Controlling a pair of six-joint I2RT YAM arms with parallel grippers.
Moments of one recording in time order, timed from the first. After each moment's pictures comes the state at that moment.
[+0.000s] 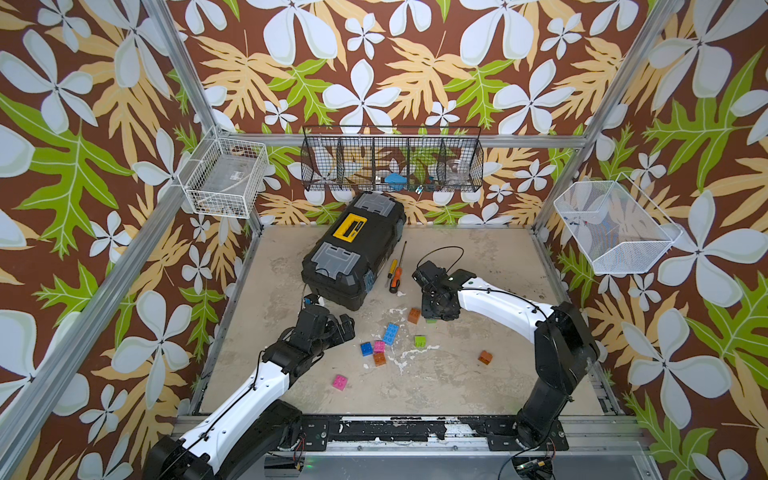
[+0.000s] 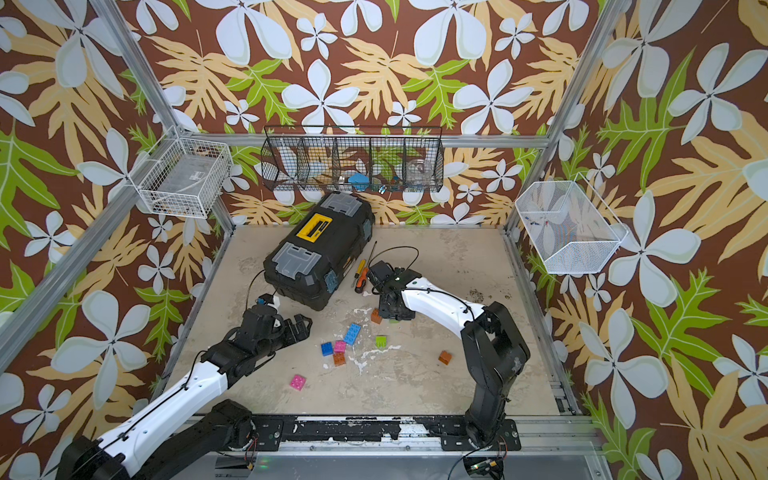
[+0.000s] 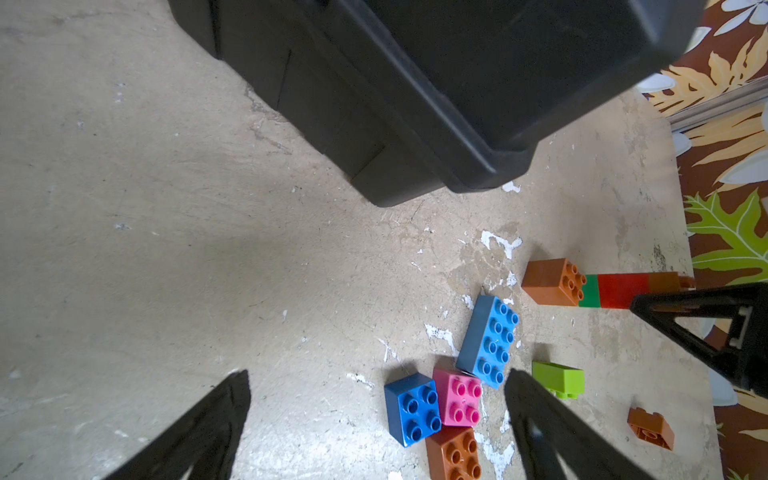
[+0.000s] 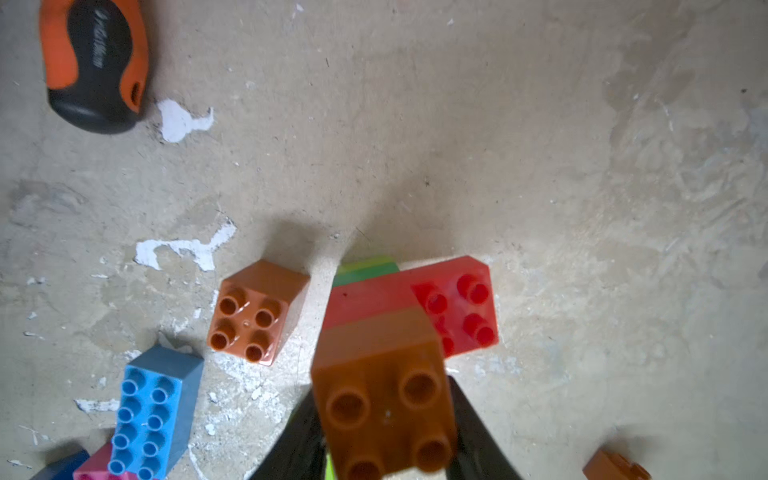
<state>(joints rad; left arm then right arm) -0.42 0.89 0.49 -0.36 -0.03 -0.74 0.67 1.78 1.35 -0.90 0.21 0.74</state>
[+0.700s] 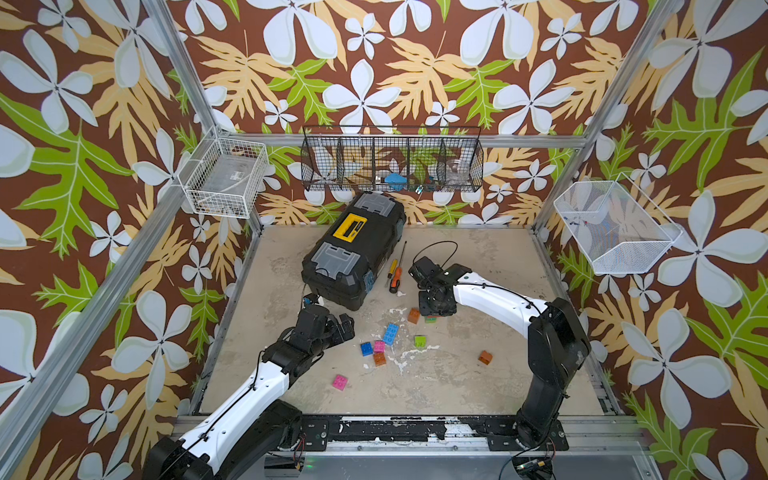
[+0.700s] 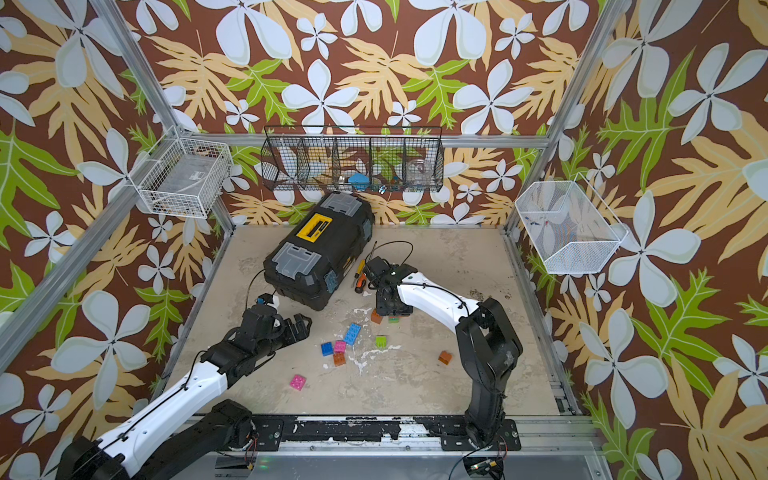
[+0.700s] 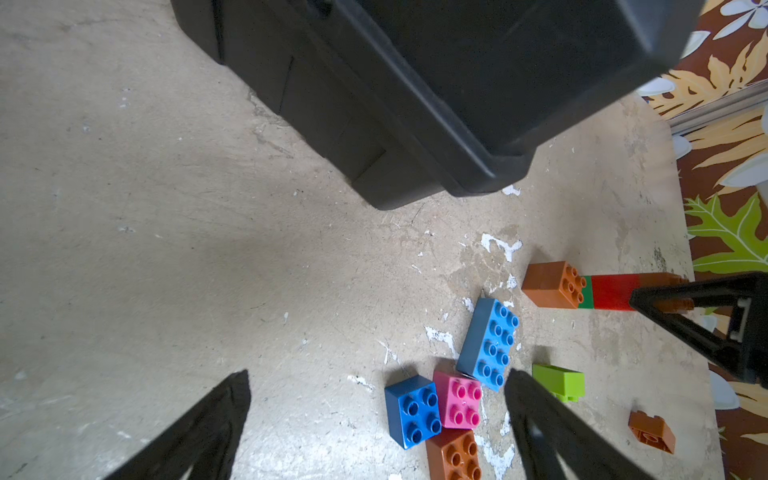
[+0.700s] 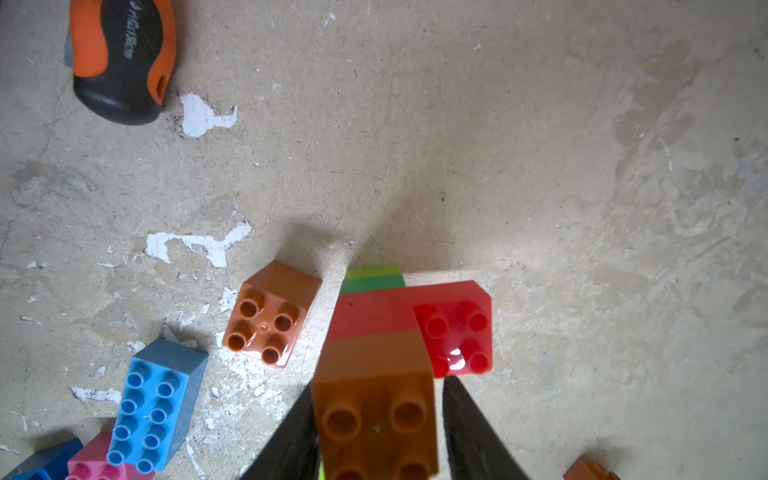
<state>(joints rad) -0.42 0.89 0.49 -0.36 -0.04 -0.74 0.67 1.83 1.41 -0.93 0.21 0.65</state>
